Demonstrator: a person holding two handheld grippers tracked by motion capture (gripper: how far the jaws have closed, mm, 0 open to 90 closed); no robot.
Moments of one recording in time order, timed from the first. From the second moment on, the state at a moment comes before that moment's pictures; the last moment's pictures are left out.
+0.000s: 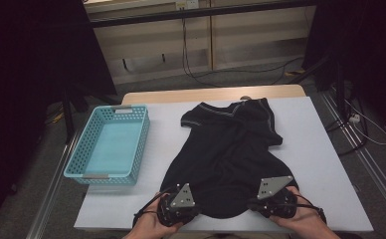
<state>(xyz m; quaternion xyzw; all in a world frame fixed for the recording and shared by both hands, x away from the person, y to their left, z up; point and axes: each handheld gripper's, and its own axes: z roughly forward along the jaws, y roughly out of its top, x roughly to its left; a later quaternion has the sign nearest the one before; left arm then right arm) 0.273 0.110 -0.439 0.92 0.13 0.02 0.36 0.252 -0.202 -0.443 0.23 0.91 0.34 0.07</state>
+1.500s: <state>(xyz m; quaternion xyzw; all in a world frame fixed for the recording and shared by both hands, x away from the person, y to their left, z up) 0.329 0.166 -0.422 0.89 0.26 0.09 0.38 0.287 -0.274 -0.418 0.35 0.85 0.36 0.18</state>
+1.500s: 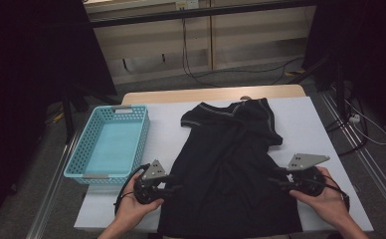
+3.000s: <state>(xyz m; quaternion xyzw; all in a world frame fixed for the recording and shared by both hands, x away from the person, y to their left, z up) 0.353 0.153 -0.447 0.89 0.27 0.02 0.37 0.285 -0.291 -0.442 0.39 0.86 0.29 0.17</state>
